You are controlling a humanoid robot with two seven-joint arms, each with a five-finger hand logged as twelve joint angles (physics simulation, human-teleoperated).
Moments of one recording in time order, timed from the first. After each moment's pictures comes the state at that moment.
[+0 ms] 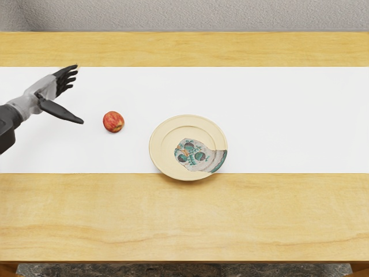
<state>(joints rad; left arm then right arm) -0.95 0.38 0.04 -0.24 0.28 -0.42 -0.61 0.01 0.00 -0.24 0.12 -0.15 -0.02 0.03</state>
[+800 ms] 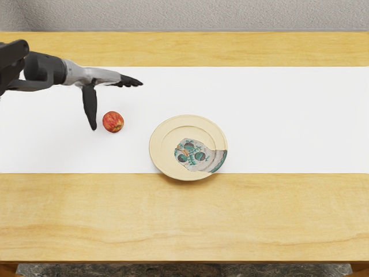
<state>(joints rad) -1.49 0.29 0.76 -0.49 0.58 -0.50 -0.61 0.01 0.00 -0.24 0.11 -0.15 -0.02 0.03</state>
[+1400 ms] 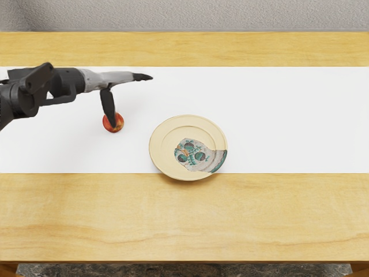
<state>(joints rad) -1.30 0.13 0.73 -0.24 0.50 -0.34 -0.61 0.01 0.00 -0.24 0.11 -0.15 -0.02 0.03</state>
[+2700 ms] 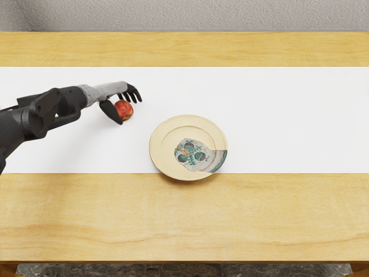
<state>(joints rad) -1.19 0.09 0.70 -0.19 0.49 -0.16 -0.52 0.01 0.00 -0.24 0.11 -0.15 -0.02 0.03</state>
